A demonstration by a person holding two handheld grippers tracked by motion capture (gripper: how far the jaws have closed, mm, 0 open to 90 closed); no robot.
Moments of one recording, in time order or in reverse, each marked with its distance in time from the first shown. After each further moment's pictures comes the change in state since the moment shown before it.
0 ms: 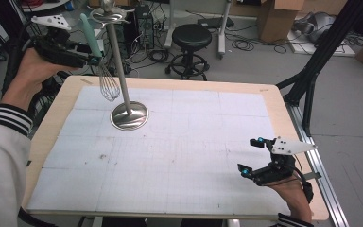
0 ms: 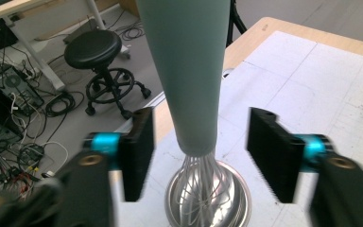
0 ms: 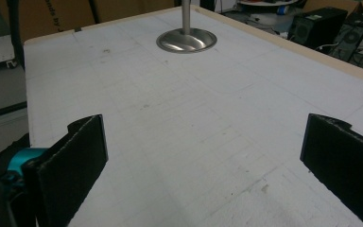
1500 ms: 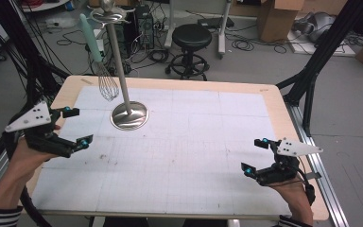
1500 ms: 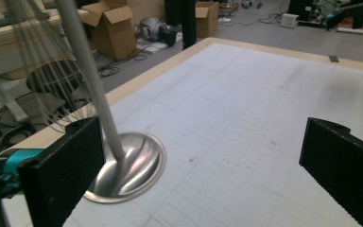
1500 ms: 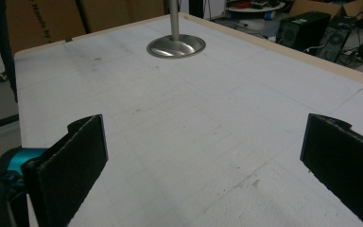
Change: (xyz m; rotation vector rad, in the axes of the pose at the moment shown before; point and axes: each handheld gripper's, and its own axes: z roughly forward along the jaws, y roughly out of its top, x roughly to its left) left arm -0.119 -0.157 -0.039 -0.190 -0.114 0.012; right arm -0.002 -0.006 -0.006 -0.035 -0.037 0.033
